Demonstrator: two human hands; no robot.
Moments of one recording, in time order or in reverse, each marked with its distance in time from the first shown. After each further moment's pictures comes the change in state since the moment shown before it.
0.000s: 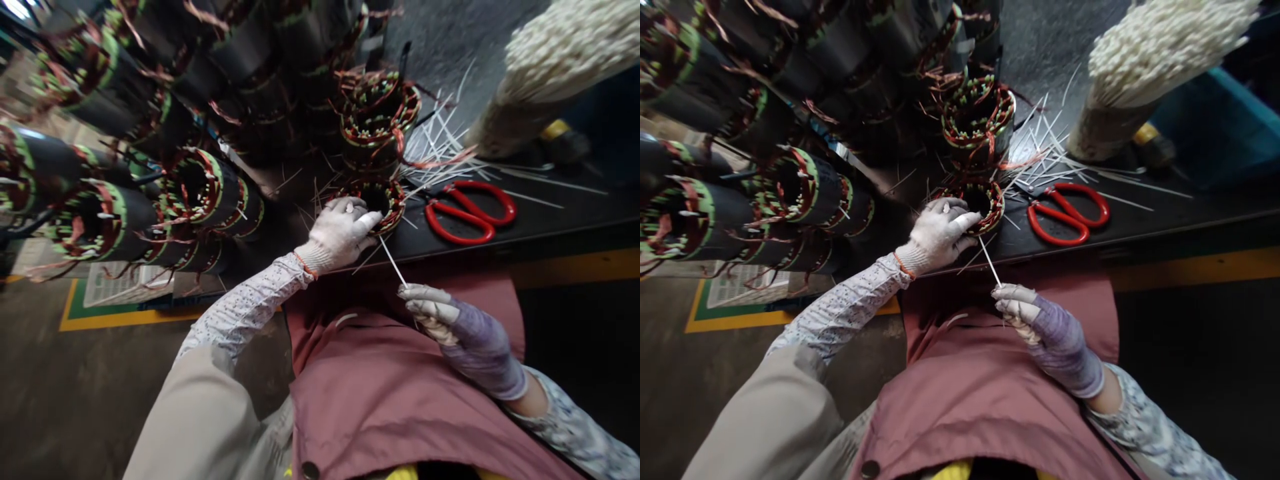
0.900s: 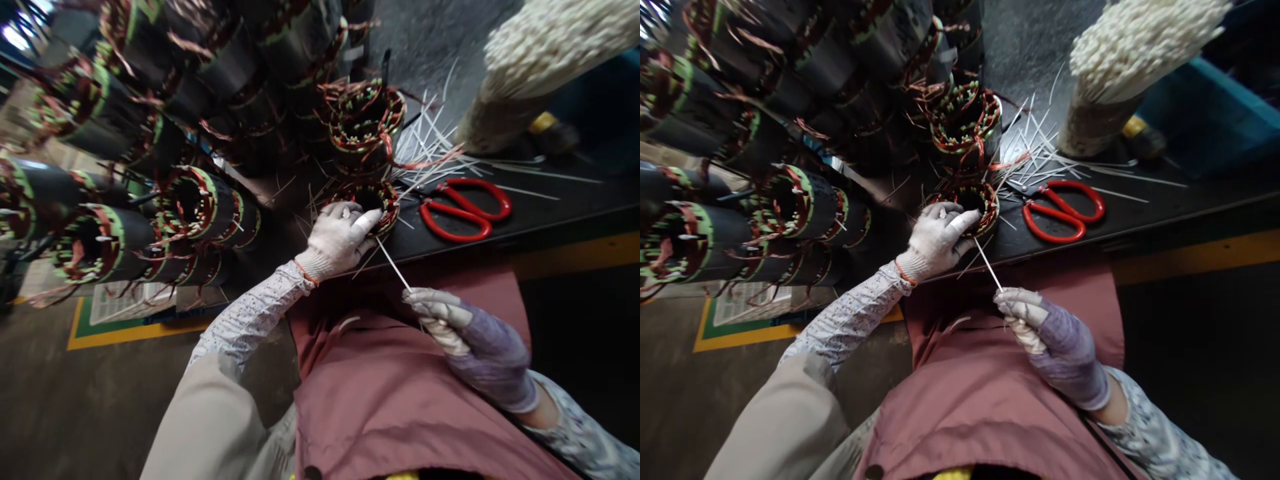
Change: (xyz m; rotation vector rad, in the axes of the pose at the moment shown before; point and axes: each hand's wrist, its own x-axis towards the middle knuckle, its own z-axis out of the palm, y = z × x) left_hand 0.003 0.003 0.000 0.052 0.008 -0.026; right_hand 0.002 -0.015 0.010 -0.034 0.154 0.029
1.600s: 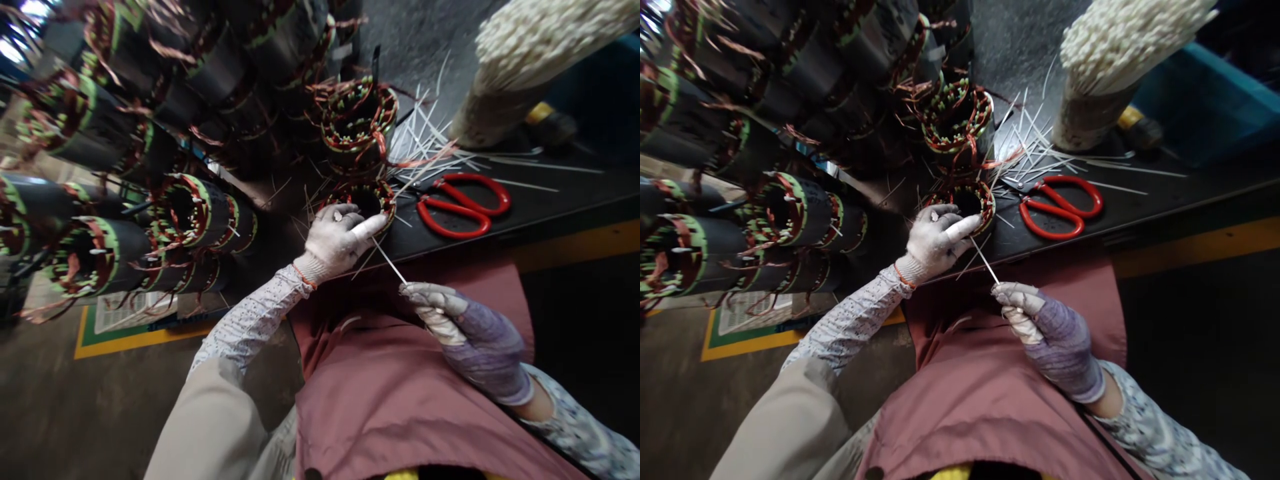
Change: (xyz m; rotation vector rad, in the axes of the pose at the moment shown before) left_hand -0.004 -0.012 0.020 -0.066 0.211 0.128; right_hand 0.005 -0.007 0.003 -0.037 0.047 0.135
